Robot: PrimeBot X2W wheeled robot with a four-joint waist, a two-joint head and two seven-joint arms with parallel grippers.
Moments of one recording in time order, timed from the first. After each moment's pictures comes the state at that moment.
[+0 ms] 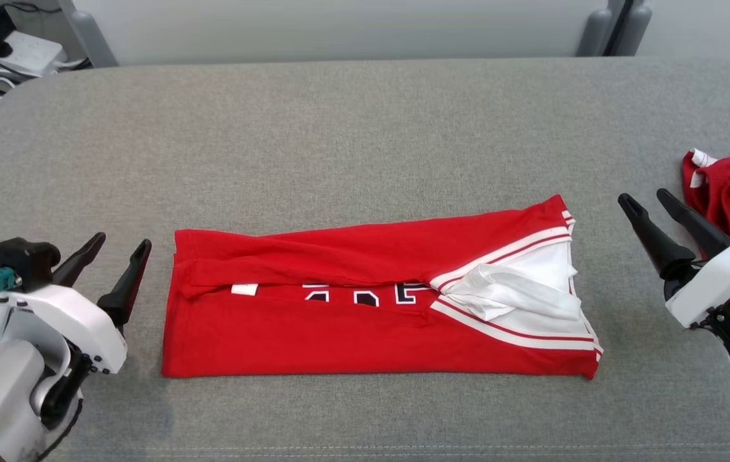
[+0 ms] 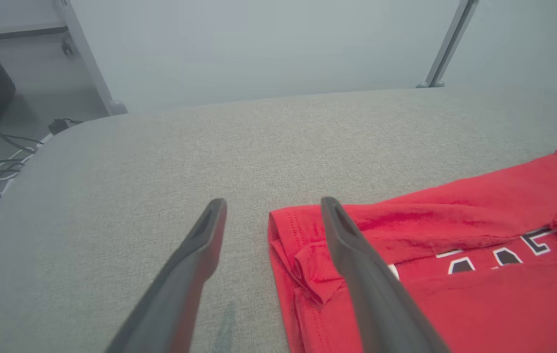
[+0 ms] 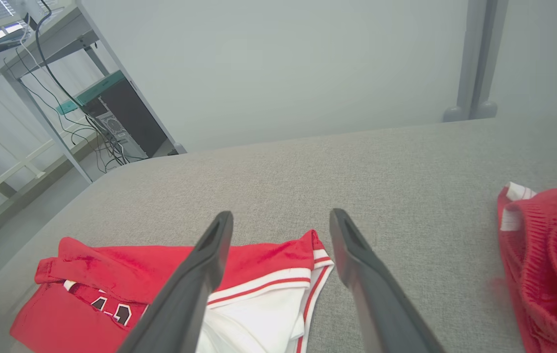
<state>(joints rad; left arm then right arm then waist) -0.63 0.60 -0.90 0.66 -1.02 -0.08 -0.25 -0.71 -0.69 0.98 0.45 1.30 0.13 -0.25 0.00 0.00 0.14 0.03</state>
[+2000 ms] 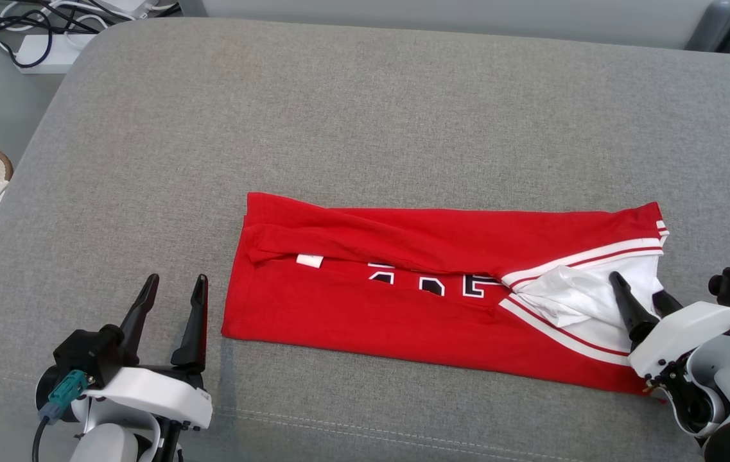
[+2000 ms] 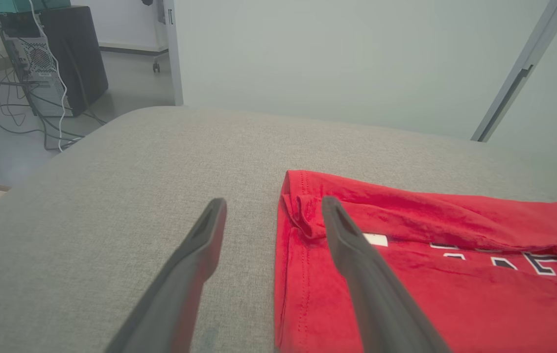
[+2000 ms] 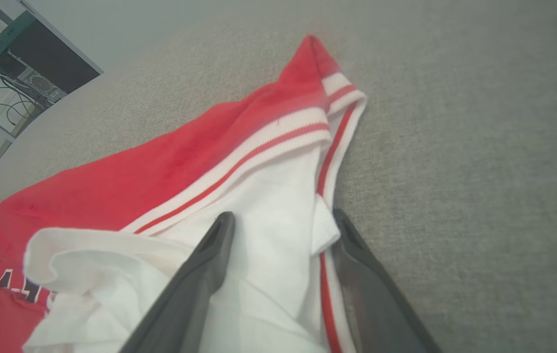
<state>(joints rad) -0.17 0.11 -0.05 0.36 -0.30 -0.12 -0.25 -0.50 -0.34 0.52 0.83 0.99 0.13 -0.14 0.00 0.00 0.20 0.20</state>
